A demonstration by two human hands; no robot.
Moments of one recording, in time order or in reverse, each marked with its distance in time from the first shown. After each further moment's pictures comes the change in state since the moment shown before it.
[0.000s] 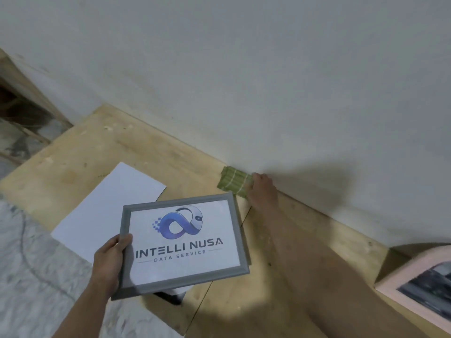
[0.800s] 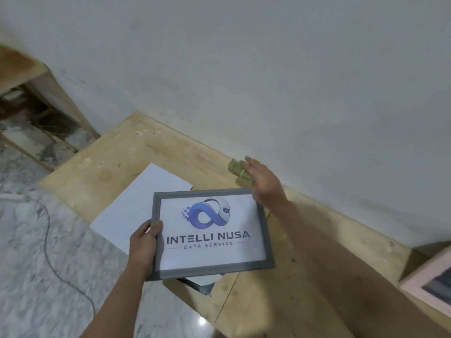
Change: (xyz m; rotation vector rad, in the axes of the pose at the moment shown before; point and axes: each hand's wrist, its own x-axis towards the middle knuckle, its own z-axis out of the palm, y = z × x) left_hand -0.005 0.004 -0.022 -0.053 -0.084 0.148; right_hand -0.047 -0.067 -0.015 0.093 0.082 -0.530
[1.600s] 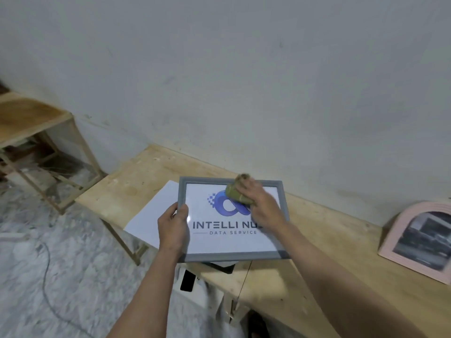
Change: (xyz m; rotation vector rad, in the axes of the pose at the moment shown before) left_hand -0.105 0.031 -0.067 -0.145 -0.180 0.362; right_hand -0.145 -0.142 -0.004 0.061 0.046 -0.003
